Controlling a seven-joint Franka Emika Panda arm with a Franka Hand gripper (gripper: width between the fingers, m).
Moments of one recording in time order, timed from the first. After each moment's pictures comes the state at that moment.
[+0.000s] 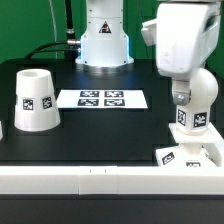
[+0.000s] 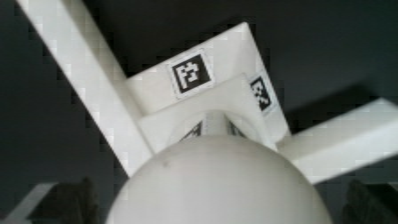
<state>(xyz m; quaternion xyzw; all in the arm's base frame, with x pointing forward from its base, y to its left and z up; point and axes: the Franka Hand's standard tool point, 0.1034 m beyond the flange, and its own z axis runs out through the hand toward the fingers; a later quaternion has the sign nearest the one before) 0.626 0.082 0.115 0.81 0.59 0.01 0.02</state>
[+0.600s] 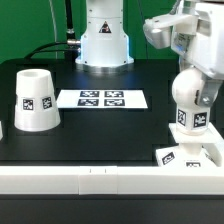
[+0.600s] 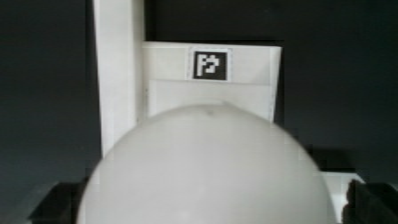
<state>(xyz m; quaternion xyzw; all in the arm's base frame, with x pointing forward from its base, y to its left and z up) 0.626 0.091 0.112 0.68 0.73 -0.01 0.05</state>
